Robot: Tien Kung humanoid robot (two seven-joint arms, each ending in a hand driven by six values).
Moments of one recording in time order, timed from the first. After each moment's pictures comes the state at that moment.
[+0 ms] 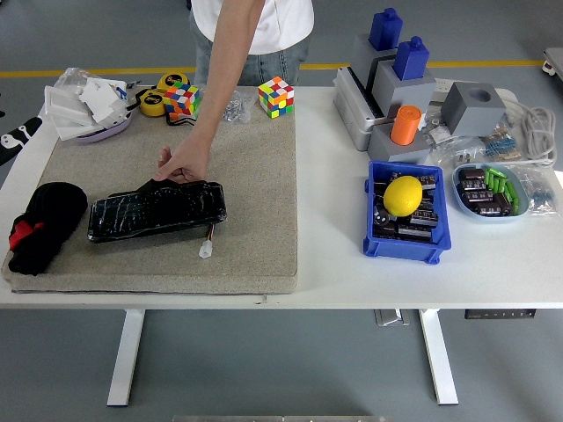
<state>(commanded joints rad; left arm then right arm) -0.12 0.64 -1.26 -1.47 1.55 0.59 0.12 0.06 -0.42 1.21 0.37 -0.69 -0.16 -0.18</state>
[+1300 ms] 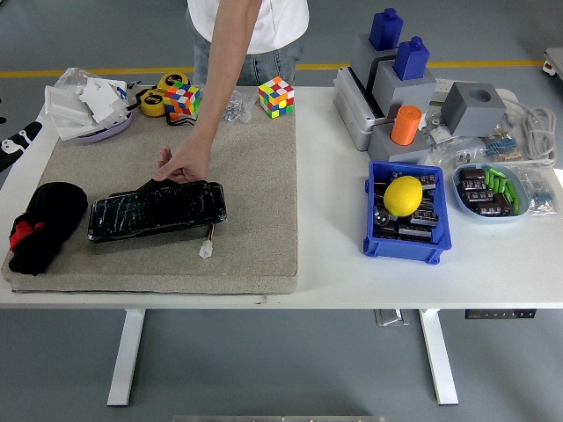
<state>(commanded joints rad) -0.09 0.62 -1.27 -1.49 1.55 0.60 0.12 0.05 -0.39 1.21 0.37 -0.70 -0.16 -0.18</state>
